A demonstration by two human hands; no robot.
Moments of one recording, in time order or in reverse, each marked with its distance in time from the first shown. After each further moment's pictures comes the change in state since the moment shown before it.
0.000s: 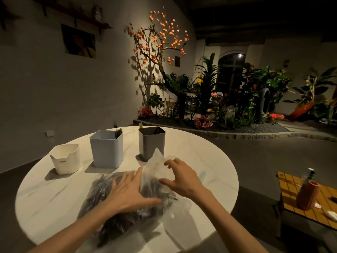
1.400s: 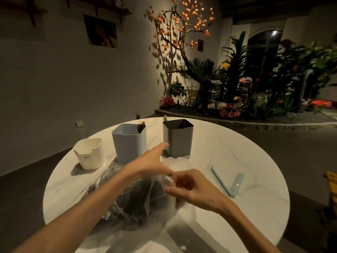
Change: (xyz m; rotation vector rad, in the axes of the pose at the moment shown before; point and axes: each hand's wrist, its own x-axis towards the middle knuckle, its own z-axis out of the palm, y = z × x) left_hand 0.069 -0.012 -0.068 -0.408 -0.051 0.003; right_hand 0.029 -0.027 0.032 0.759 -0.284 -0.196
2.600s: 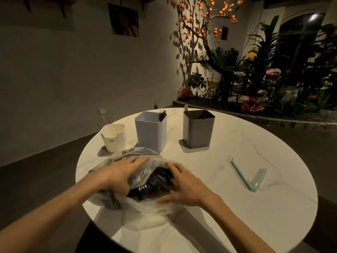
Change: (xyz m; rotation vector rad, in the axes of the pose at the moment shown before) left_hand -0.082 -0.112 -0.040 0.746 -0.170 -0.158; right_hand 0.035 0.022 0.071 -0.527 -0.136 0.084
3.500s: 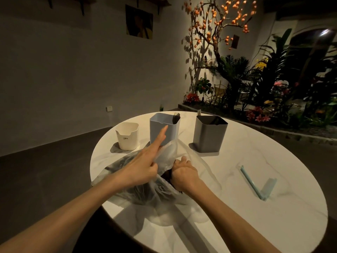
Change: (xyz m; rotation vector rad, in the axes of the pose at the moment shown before) left_hand -0.034 0.022 -0.011 -0.707 0.547 0.298; right_hand 0.061 -0.054 0.013 -0.373 -0.055 0.325
